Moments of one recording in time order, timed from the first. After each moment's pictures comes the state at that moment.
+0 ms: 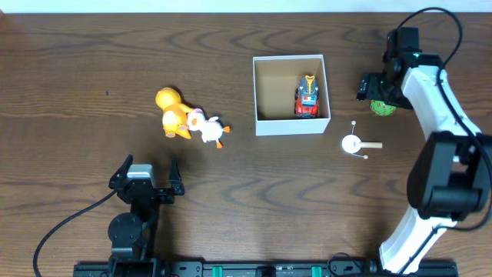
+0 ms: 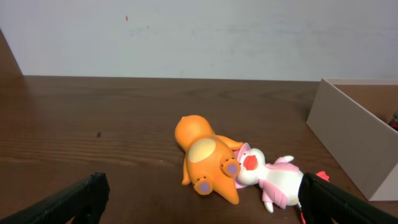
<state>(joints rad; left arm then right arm) -0.03 0.02 0.02 -0.11 0.00 -0.03 -0.06 2.01 1.54 -0.83 0.13 0.18</state>
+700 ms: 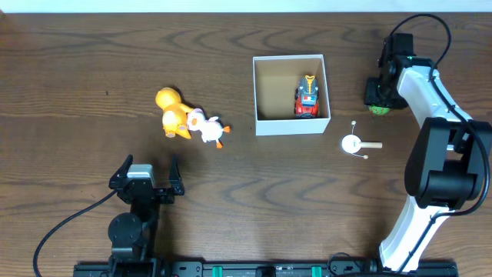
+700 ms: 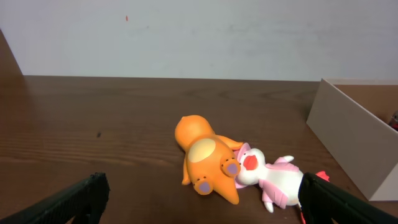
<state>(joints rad) -0.03 0.02 0.02 -0.11 0.00 -0.03 -0.08 2.09 1.54 -0.78 0.14 0.12</state>
